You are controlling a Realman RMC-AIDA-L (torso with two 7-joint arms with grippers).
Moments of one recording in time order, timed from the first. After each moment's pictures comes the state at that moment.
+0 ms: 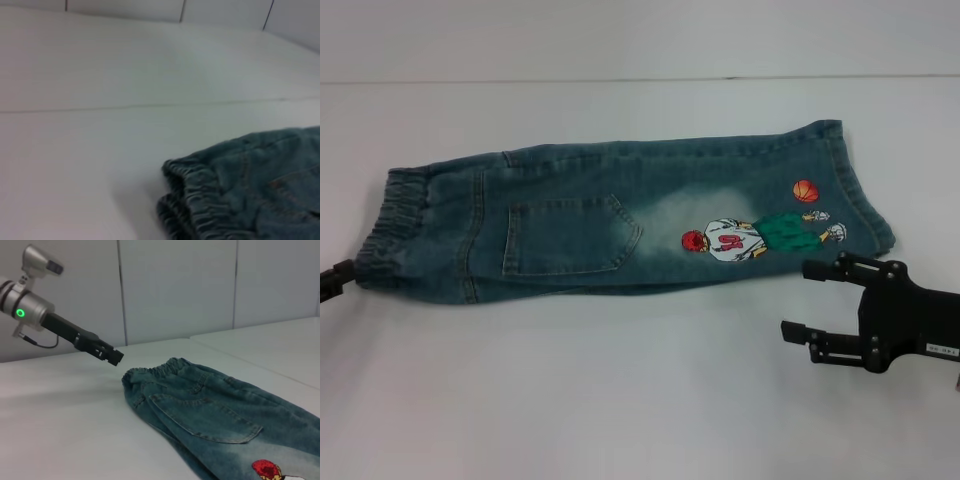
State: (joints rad) left arm -0.34 -2.11 0.29 0.89 2.25 1.36 -1.48; right arm 0.33 2.09 -0.76 -0.65 -1.90 -1.55 1.01
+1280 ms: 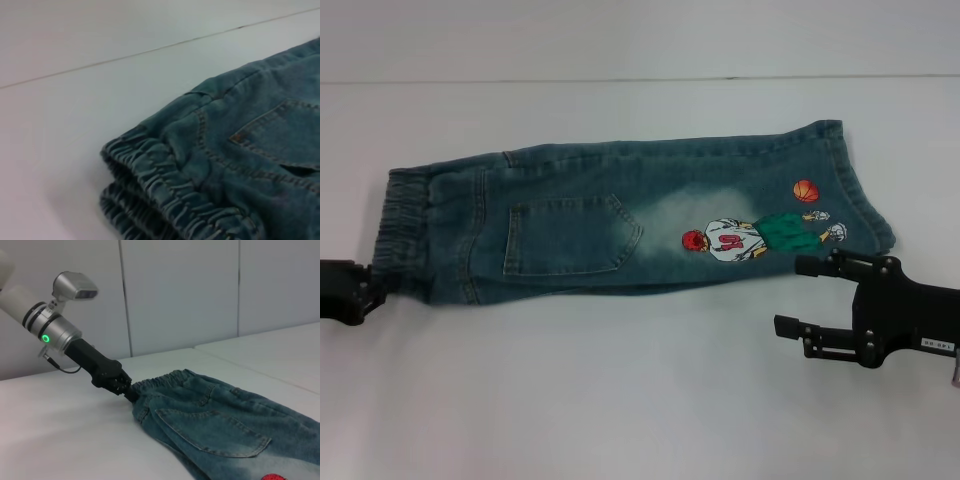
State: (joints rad) left arm -0.42 -2.10 0.47 0.84 2.36 1.28 -1.47; right arm 0.34 2.09 -0.76 -0.65 -1.89 -1.57 1.05
